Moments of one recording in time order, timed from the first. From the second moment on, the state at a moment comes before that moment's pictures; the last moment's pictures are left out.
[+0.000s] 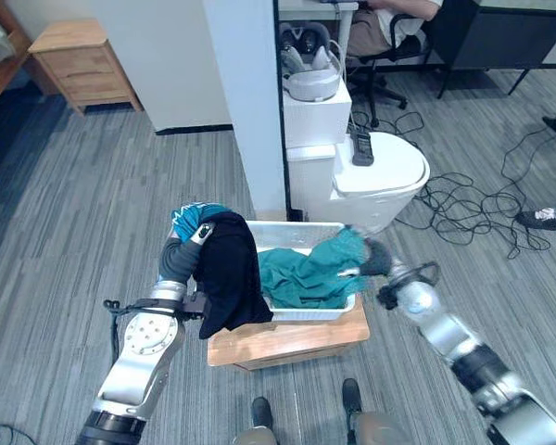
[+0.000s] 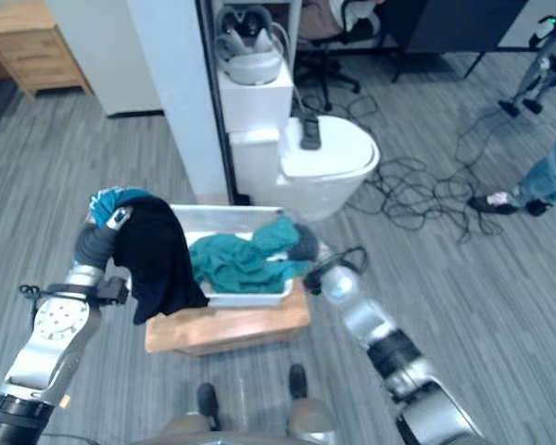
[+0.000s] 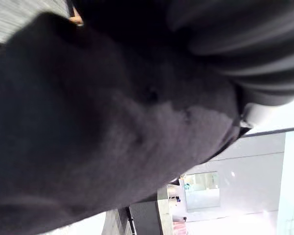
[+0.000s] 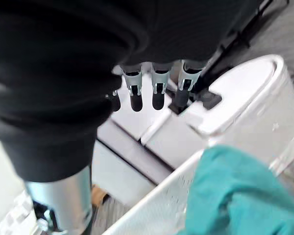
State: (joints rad) left arm 0.00 0.56 -0.05 -0.15 -0.33 -0.13 0.02; right arm -0.30 -0.45 0.33 0.12 -0.27 0.02 -0.04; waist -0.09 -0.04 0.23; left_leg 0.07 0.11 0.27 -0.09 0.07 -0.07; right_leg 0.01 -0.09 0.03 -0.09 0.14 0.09
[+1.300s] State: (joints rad) left arm 0.05 0.45 0.03 0.28 0.04 -0.06 0.31; right arm 0.11 -0.39 0.32 0.64 -0.35 -0.04 -0.11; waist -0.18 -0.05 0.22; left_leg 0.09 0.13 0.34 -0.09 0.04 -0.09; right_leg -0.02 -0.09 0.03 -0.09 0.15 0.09
